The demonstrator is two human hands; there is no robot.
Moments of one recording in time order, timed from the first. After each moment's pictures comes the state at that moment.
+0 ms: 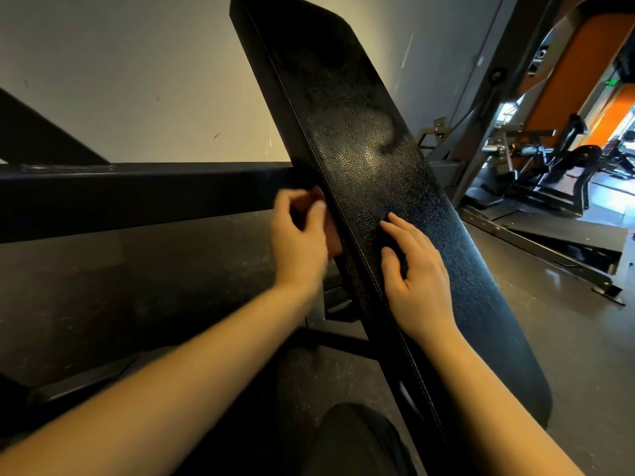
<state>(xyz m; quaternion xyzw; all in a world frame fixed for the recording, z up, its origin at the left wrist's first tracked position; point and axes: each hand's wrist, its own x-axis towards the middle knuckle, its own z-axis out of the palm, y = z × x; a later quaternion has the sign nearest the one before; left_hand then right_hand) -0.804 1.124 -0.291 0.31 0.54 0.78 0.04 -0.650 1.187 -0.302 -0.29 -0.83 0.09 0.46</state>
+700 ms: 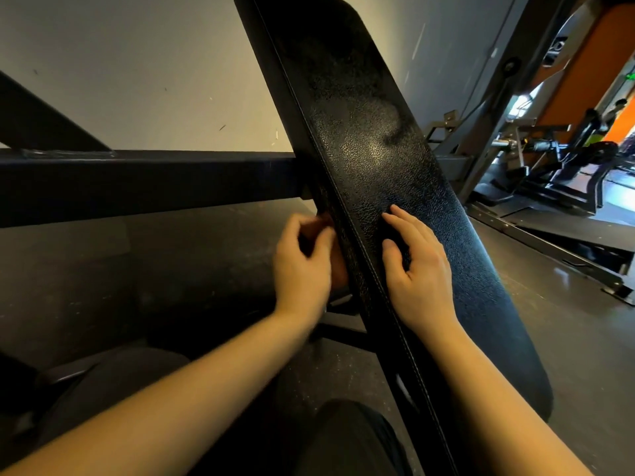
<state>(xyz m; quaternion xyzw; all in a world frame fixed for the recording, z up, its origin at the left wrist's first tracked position) -0.784 1.106 -0.327 0.33 0.58 0.74 0.07 -0.649 1.192 -0.303 -0.27 -0.83 0.10 0.48</state>
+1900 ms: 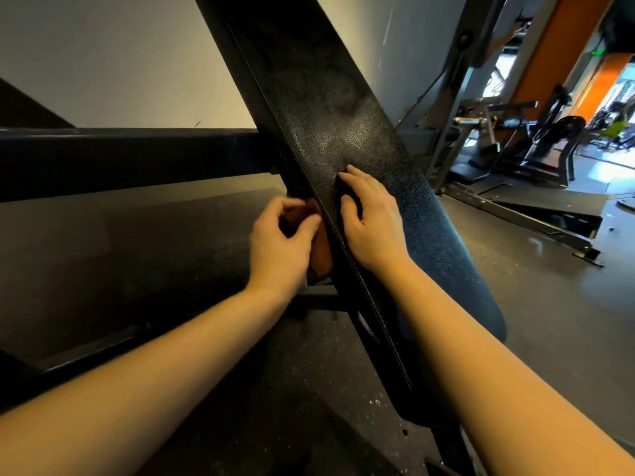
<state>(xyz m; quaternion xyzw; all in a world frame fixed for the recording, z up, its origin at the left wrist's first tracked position) -0.745 1.070 -0.325 0.39 0.60 0.69 0.09 -0.645 1.187 -0.299 -0.28 -0.85 0.09 0.43</state>
